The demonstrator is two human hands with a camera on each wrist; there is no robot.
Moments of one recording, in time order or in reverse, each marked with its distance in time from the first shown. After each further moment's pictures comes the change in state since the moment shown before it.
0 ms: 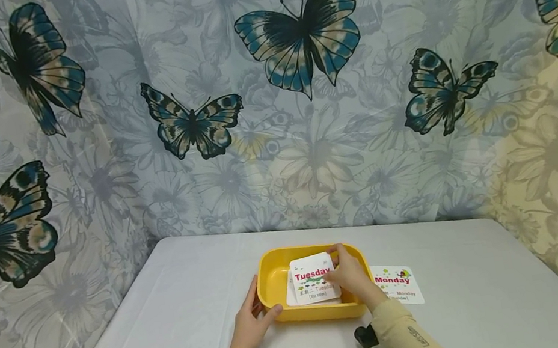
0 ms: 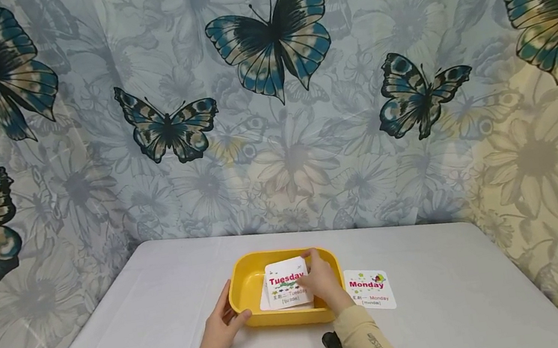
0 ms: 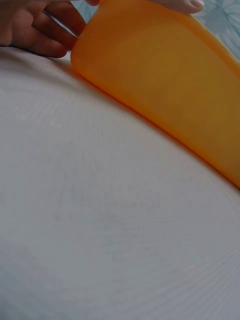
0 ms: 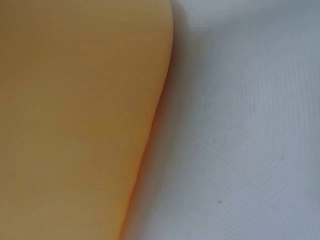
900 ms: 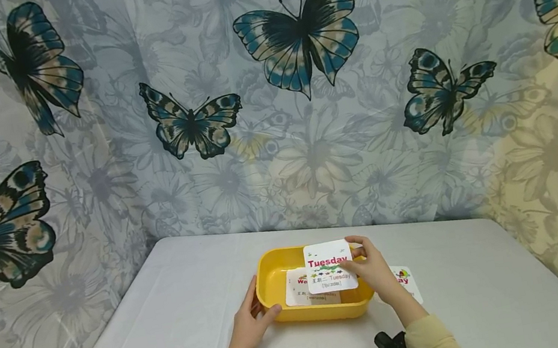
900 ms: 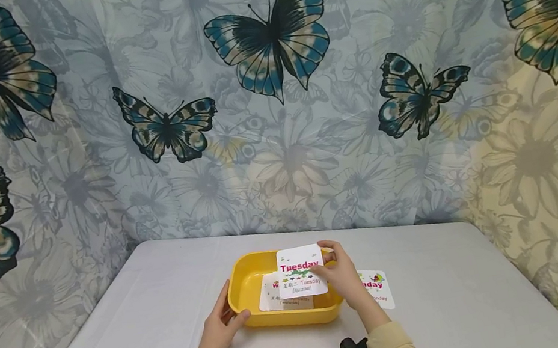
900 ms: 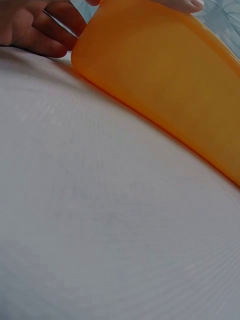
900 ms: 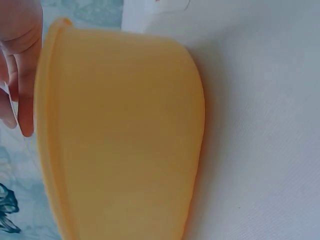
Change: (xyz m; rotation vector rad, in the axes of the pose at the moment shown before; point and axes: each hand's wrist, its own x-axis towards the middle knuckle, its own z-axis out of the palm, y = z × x) left_hand 0.000 0.002 -0.002 -0.021 -0.007 -0.012; right_hand -0.026 0.006 -0.045 0.359 0.049 -0.044
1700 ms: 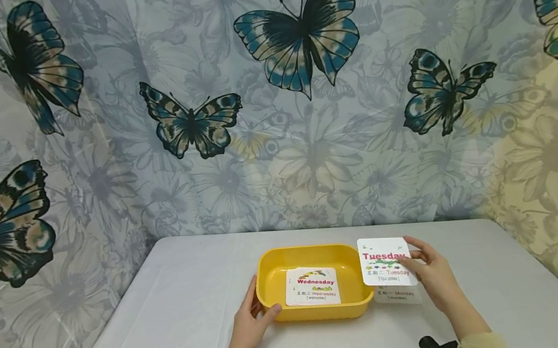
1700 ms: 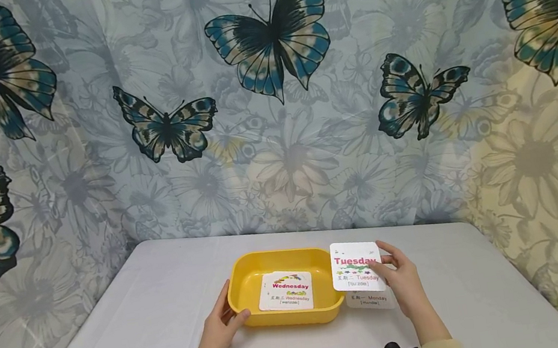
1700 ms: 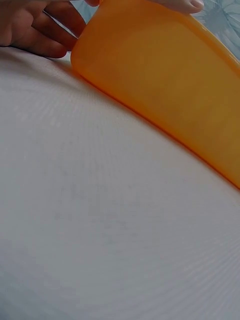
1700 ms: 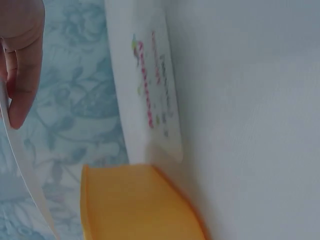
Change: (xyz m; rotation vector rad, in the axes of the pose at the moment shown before) left_hand 0.000 -0.001 0.000 0.010 0.005 0.020; right_hand -0.024 0.032 -0.090 0.144 0.169 0.066
